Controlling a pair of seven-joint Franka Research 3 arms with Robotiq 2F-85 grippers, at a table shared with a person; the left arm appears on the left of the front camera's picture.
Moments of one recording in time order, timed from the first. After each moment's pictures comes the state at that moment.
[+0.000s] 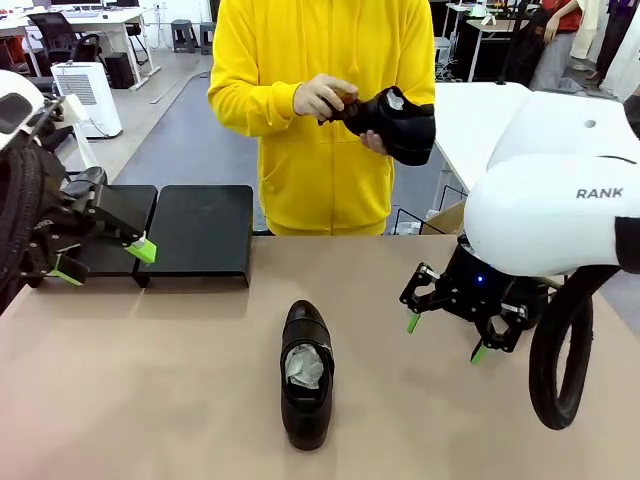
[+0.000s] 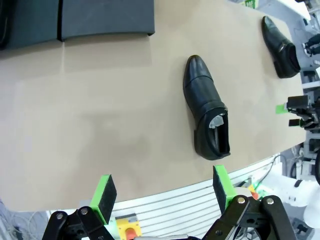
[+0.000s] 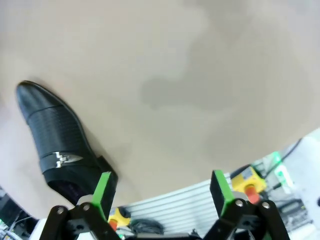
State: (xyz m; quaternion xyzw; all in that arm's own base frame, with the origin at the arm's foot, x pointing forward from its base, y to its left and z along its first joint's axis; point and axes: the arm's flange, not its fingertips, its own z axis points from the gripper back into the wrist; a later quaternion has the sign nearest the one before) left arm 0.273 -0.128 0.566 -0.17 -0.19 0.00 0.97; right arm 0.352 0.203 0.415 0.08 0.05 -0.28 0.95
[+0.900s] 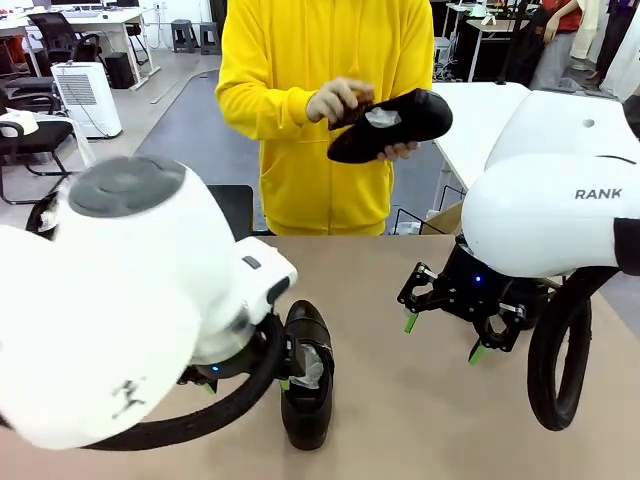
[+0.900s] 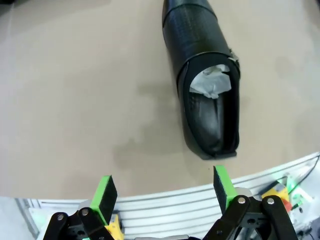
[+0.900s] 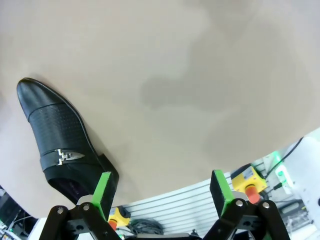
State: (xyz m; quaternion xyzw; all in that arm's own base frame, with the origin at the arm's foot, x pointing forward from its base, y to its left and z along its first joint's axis) left arm 0.246 -0.311 0.422 -0.05 -0.13 -0.02 0.99; right arm 0.349 0.208 0.419 0.08 0.04 -0.27 0.96
